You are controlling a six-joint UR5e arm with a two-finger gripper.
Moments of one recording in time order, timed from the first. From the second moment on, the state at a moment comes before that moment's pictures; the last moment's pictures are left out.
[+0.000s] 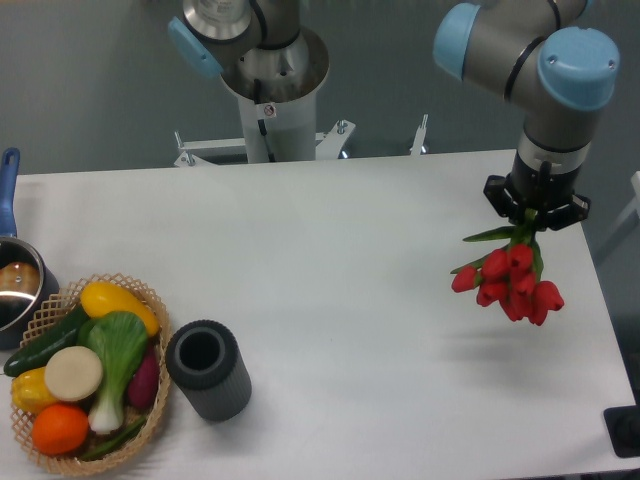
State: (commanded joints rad) arm 2.81 -1.91 -1.47 -1.19 1.60 1.23
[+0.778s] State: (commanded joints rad) arm 2.81 -1.75 -1.48 -1.09 1.03 1.04
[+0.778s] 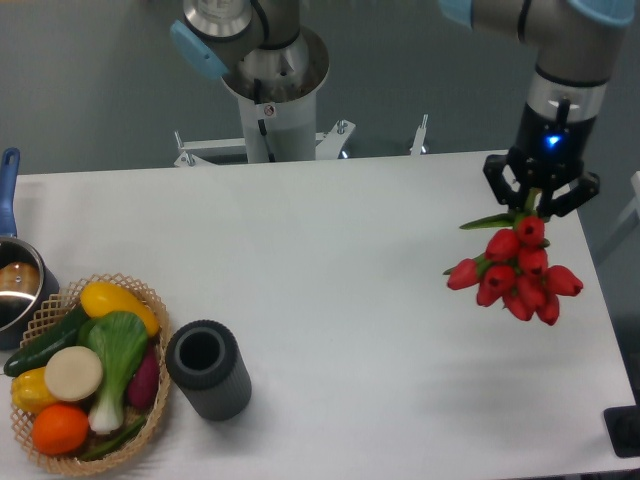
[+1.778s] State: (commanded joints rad) arm 2.58 -1.87 -1.48 -0.84 0.47 0.89
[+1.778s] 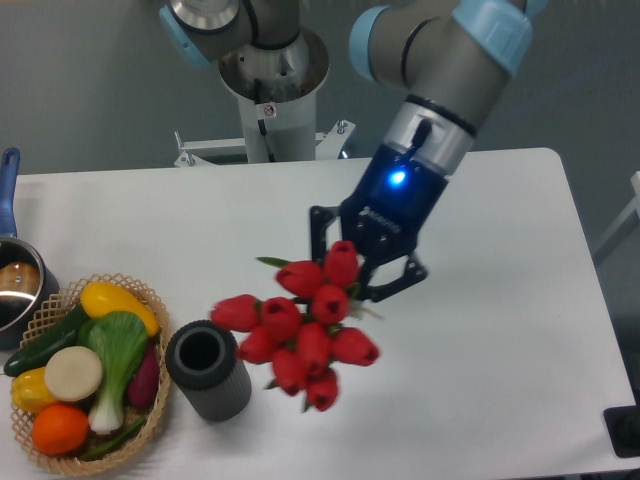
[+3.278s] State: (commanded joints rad) arm 2.50 -1.98 -1.50 -0.81 0.20 0.90
